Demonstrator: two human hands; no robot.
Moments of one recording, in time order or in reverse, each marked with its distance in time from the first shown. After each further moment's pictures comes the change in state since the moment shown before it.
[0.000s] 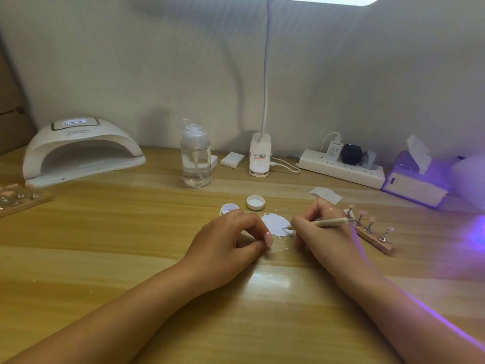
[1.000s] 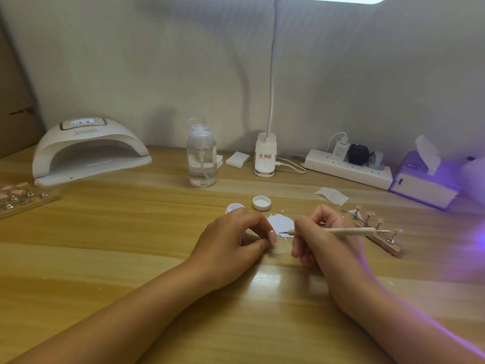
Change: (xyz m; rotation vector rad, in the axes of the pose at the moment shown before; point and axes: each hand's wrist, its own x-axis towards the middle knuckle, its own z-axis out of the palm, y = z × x) left_hand 0.000 -0.002 0.000 0.029 0.016 -0.010; right_hand -0.023 -0.014 0.010 0.478 -0.098 0.043
